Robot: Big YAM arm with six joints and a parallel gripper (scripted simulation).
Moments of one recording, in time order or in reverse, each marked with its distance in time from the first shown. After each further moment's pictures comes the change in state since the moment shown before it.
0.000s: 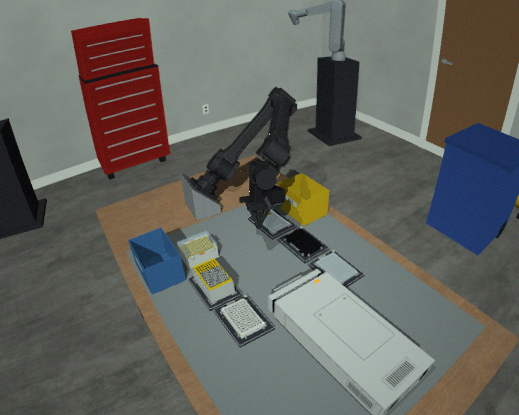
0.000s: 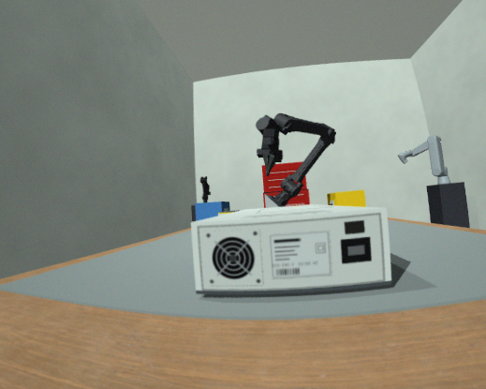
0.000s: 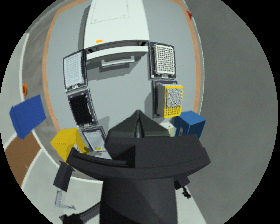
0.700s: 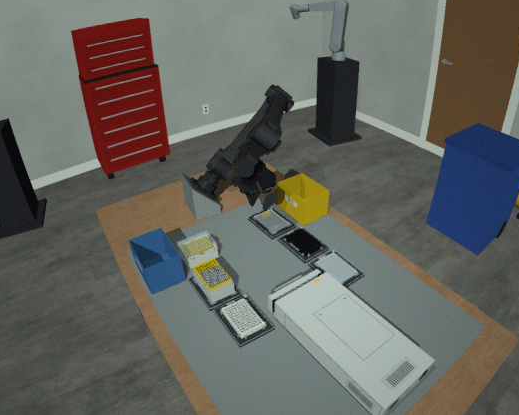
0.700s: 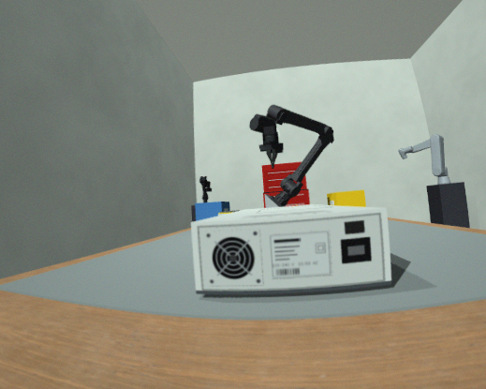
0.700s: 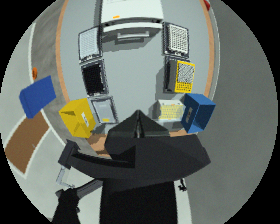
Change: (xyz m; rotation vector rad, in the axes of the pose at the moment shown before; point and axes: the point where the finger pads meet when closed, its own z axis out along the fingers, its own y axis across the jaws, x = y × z) arm 0.060 0.010 -0.056 -0.159 0.190 -0.016
